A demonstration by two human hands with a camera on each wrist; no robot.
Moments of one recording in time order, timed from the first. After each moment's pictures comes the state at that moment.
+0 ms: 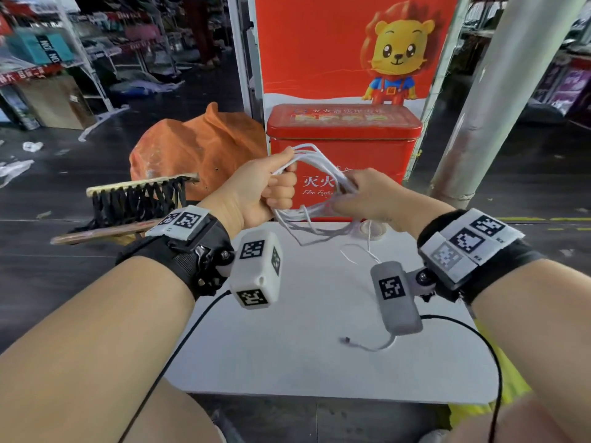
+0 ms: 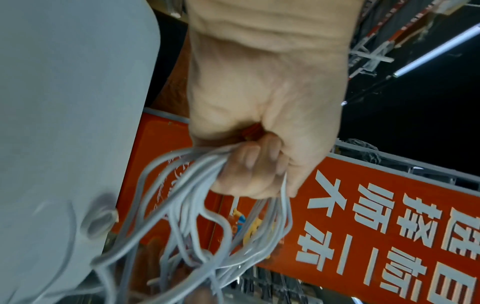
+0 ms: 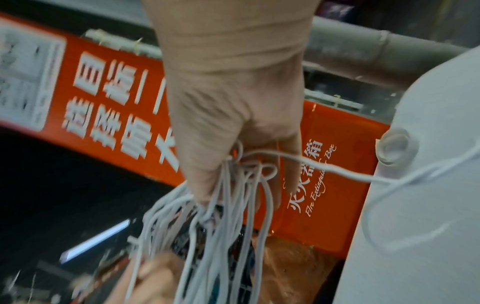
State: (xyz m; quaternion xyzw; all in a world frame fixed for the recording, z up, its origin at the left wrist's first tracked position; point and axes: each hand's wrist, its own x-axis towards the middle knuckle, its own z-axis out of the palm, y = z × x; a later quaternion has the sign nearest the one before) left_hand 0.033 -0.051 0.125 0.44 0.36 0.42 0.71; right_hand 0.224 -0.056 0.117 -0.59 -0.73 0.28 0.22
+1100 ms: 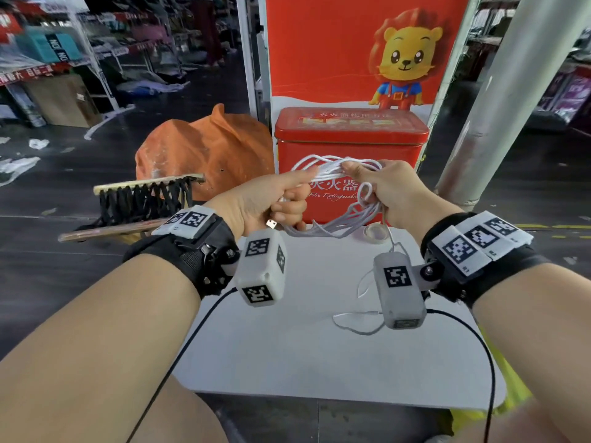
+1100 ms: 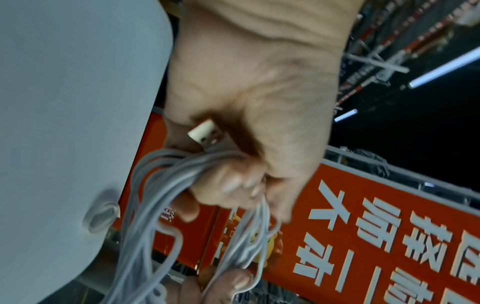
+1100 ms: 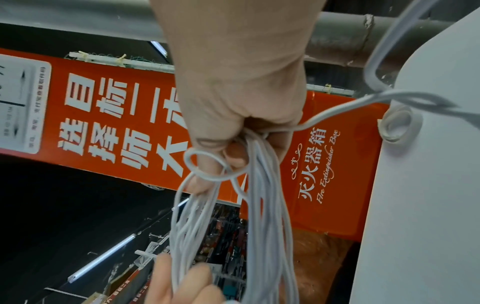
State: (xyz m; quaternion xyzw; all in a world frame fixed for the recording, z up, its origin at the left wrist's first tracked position) left_hand 0.028 -0.061 0.125 0.54 0.40 0.28 0.69; right_hand 0.216 -0.056 0.125 -0.57 -0.50 0.45 0.47
